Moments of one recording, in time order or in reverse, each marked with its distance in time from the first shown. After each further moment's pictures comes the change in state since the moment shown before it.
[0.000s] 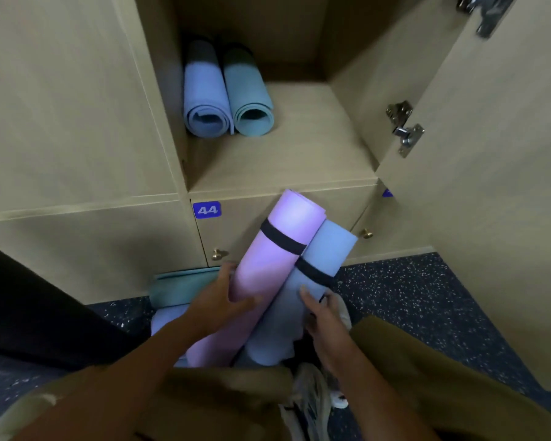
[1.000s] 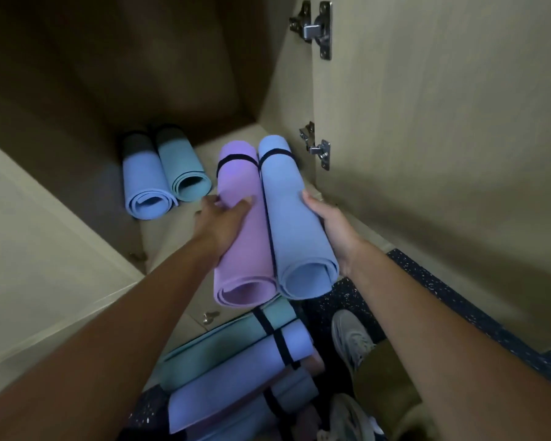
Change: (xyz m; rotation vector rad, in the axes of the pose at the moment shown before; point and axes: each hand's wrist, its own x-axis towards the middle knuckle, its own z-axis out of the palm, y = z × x) left_hand 0.099 0.247 -0.047 -0.106 0.269 -0.060; right_hand 0.006 -0.217 0.006 0.139 -0.292 -0.087
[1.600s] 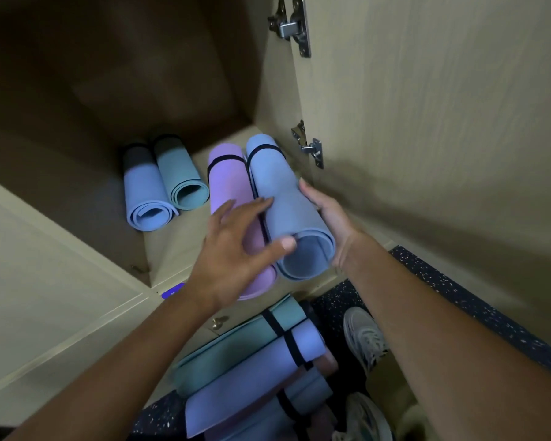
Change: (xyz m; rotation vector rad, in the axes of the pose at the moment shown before) left_hand -0.079 0.012 -0.002 0.434 -0.198 0.610; right_hand 0.019 -0.008 -0.006 0.237 -0.153 0.092
